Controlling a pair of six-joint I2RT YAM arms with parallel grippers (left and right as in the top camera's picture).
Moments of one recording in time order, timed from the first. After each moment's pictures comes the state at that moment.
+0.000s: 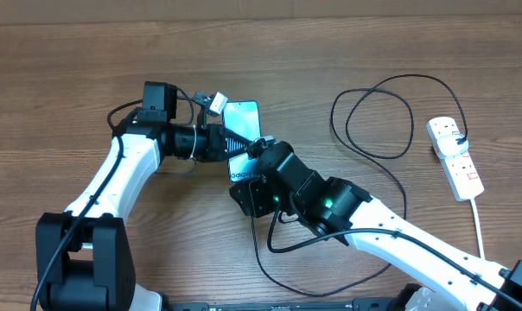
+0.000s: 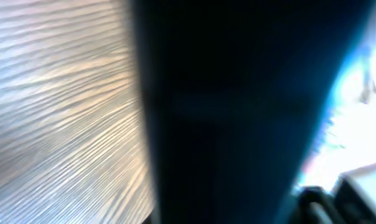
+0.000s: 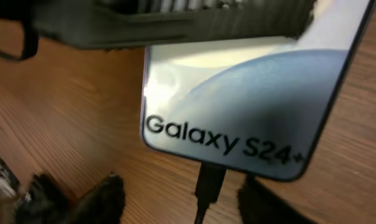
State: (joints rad) left arm -0.11 1.68 1.10 -0.61 1.11 -0.11; right arm 0.87 1.43 1.03 -0.45 -0.12 0.58
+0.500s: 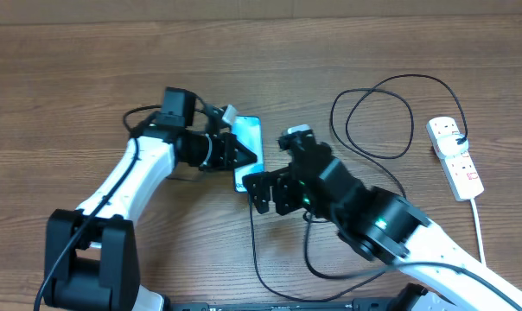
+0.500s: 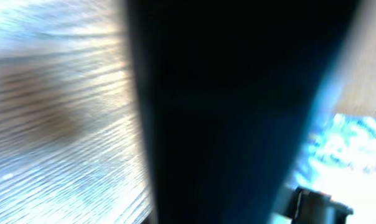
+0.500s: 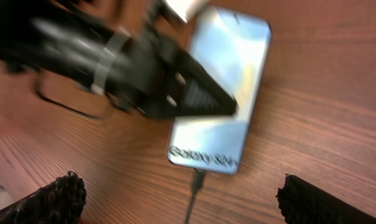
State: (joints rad) left arm -0.21 1.69 1.09 -0.64 0.85 -0.19; right arm 0.84 1.18 1.05 -0.58 0.01 0.57
